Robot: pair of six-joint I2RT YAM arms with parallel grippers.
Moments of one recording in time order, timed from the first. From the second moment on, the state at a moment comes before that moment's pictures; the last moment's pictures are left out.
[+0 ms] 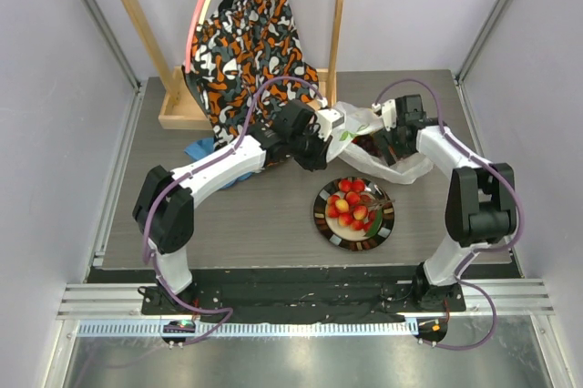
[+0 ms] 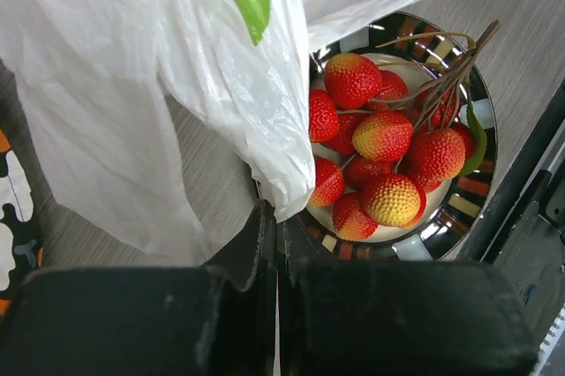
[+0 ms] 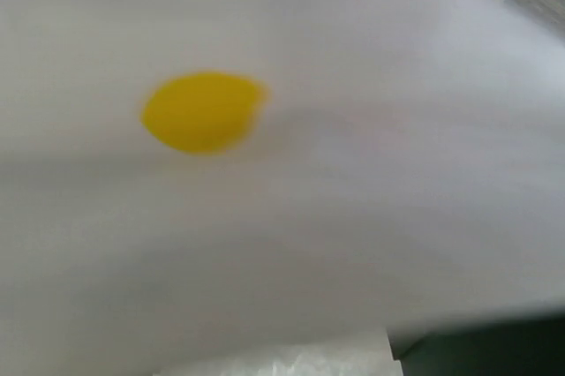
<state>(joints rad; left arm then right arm) -0.76 1.82 1.52 -0.46 0.31 -0.03 0.11 1.67 1.19 -0.52 0.11 -0.42</state>
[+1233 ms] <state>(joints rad) -0.77 1.86 1.63 -0.46 0.31 -0.03 0.06 1.36 1.32 -0.56 -0.35 -0.45</state>
